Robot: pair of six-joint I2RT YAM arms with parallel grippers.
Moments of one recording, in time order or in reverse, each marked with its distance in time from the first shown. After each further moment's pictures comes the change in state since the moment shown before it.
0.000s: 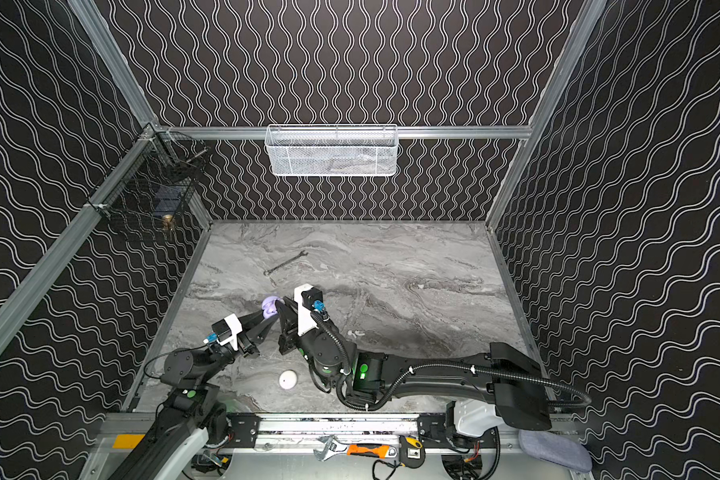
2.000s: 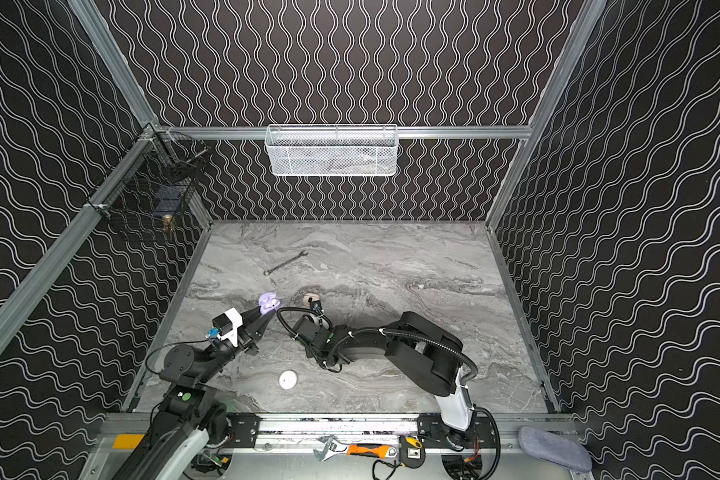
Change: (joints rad) left arm 0.000 -0.056 0.039 -0.197 -0.103 0.054; right arm -0.261 0.506 0.173 -0.818 -0.286 0.444
